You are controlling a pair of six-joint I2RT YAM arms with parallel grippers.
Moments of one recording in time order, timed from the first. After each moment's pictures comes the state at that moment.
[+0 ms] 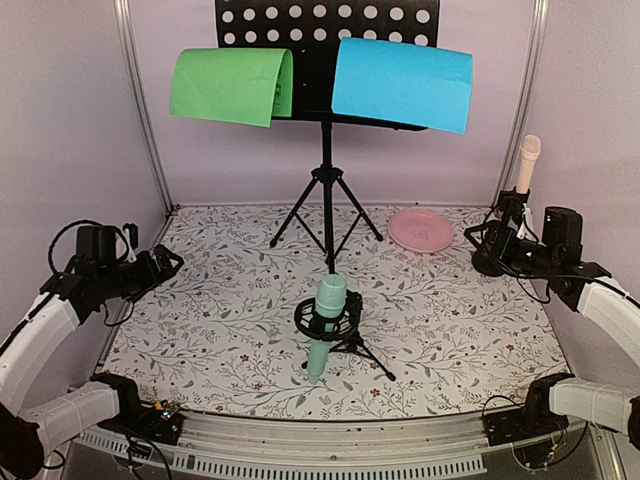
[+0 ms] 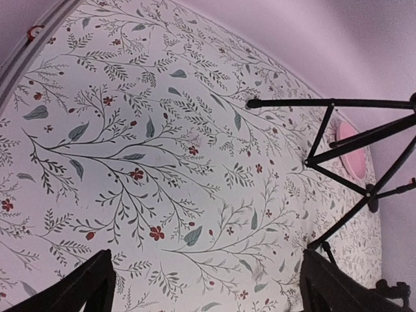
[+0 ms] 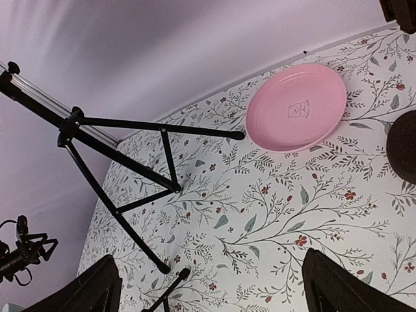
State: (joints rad) left arm -0.07 0.79 0.63 -0.47 0.20 -0.56; right arm 0.10 0.94 0.65 -0.11 -0.42 0.56
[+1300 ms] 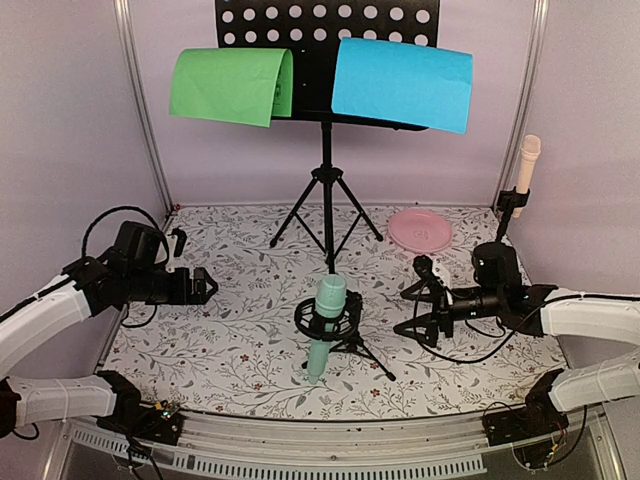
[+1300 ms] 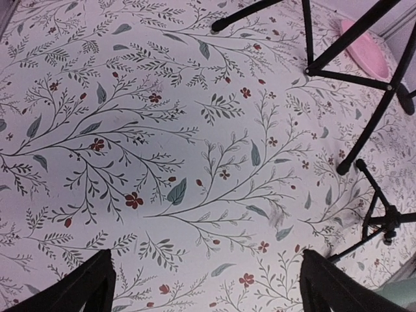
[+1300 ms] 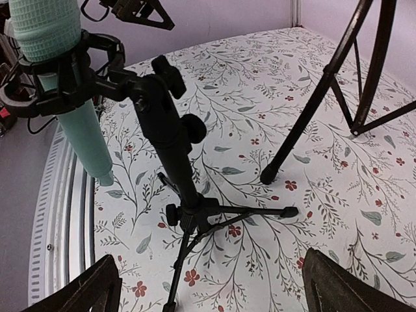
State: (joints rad) left arm -0.46 0.93 0.72 -0.58 -0.01 -0.41; right arm 0.60 1.13 0.51 0.12 -0.66 -0.18
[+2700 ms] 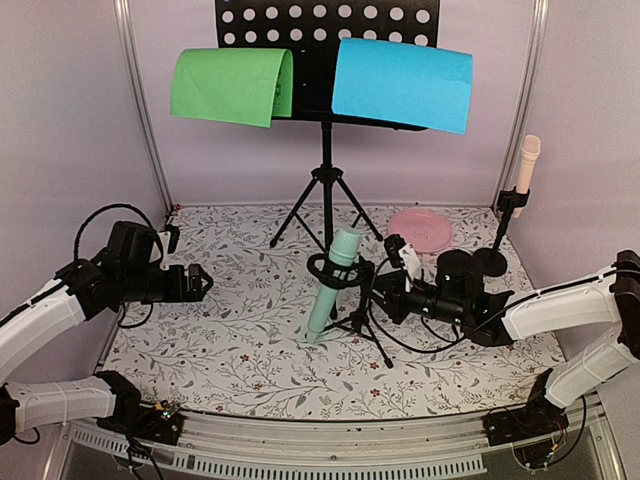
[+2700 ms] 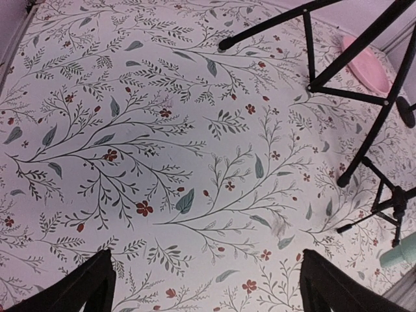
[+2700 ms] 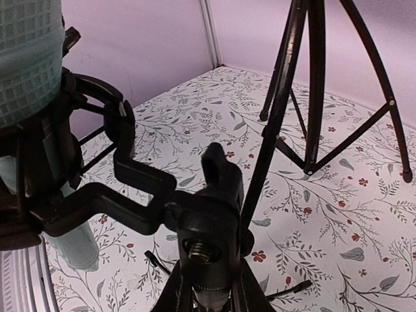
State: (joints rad) left arm -0.46 0.88 0.72 -0.58 -0.06 -0.42; right arm 0.89 1.42 0.57 0.60 -0.09 0.18
